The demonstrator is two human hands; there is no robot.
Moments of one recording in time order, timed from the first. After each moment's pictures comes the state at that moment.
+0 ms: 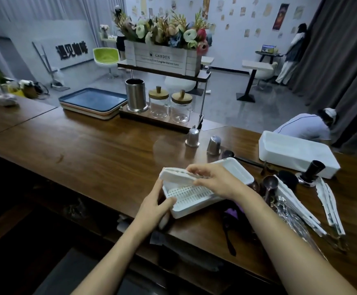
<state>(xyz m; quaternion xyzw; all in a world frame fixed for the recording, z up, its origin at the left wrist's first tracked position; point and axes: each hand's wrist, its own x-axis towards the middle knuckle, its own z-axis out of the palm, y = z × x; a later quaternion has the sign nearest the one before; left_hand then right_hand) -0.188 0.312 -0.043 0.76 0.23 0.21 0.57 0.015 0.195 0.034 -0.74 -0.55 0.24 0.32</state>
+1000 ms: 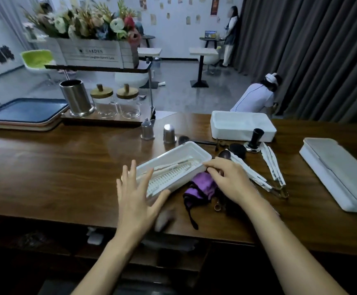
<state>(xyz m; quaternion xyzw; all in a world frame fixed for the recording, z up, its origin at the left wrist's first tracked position) -0.152 0.264 -0.041 0.90 0.19 0.30 0.25 0.031 0.061 0.015 -0.86 -0.36 0.00 0.35</state>
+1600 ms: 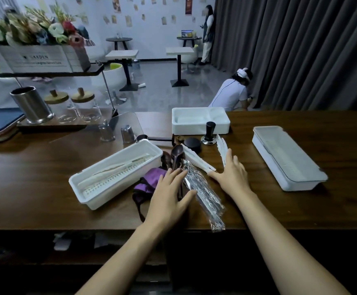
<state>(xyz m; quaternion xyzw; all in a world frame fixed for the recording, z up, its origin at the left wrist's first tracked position) -0.058 0.093 -0.033 0.92 0.07 0.19 0.32 0.099 -0.068 -0.022 -0.97 -0.10 0.05 0.23</state>
